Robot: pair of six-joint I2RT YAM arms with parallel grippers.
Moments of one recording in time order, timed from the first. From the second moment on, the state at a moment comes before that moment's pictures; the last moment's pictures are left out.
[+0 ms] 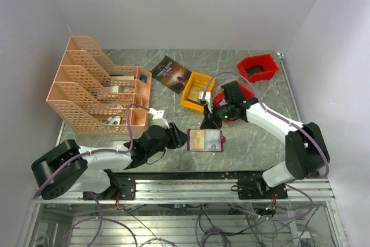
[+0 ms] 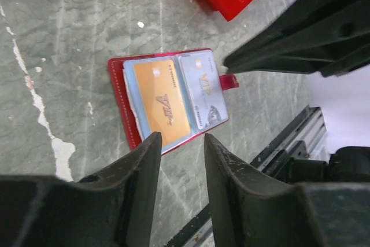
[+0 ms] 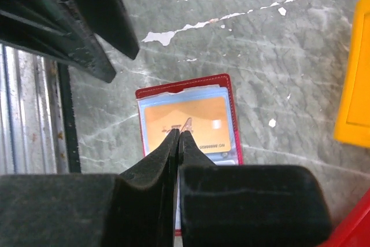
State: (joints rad) left arm -0.98 1.26 0.35 0.55 -0.16 -0.88; right arm 0.44 1.47 0.90 -0.40 -0.84 -0.57
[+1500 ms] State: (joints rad) left arm -0.94 1.50 0.38 0.67 -0.05 -0.92; right arm 0.53 1.75 1.00 -0.53 -0.58 -0.62
